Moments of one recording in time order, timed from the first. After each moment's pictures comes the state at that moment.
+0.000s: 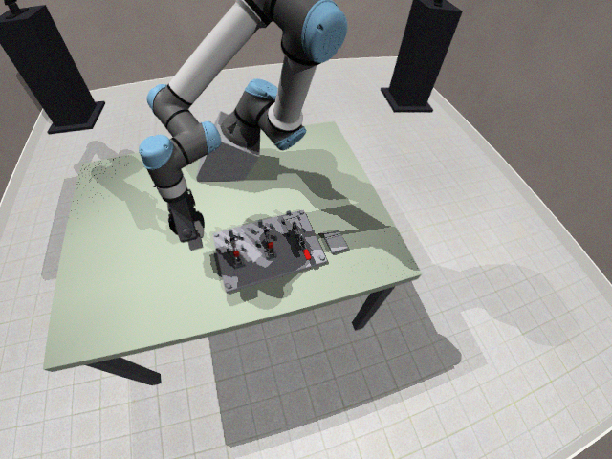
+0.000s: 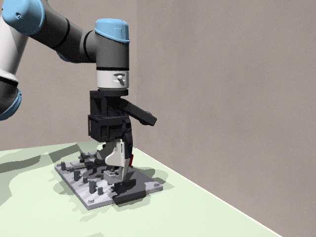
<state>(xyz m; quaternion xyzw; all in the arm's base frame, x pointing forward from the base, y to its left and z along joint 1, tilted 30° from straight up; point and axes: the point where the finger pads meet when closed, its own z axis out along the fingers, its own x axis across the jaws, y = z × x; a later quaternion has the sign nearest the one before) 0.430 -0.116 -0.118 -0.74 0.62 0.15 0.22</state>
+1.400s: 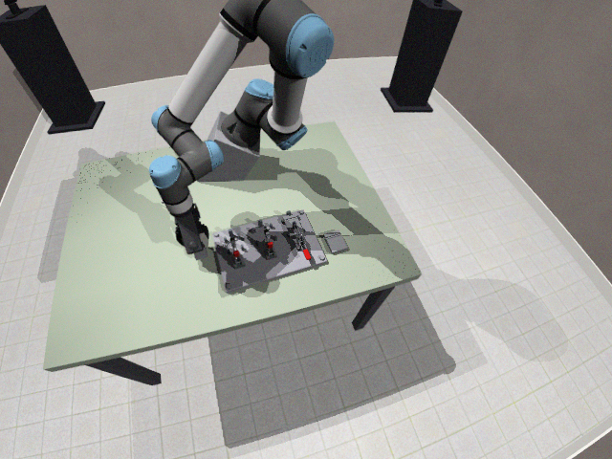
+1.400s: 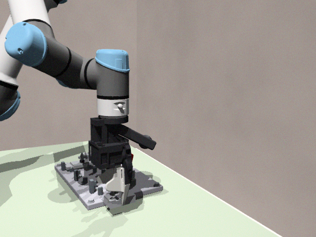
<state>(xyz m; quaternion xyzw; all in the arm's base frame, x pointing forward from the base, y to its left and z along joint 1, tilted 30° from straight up) 0.433 -0.084 -0.173 -0.74 0.62 0.15 0.22</state>
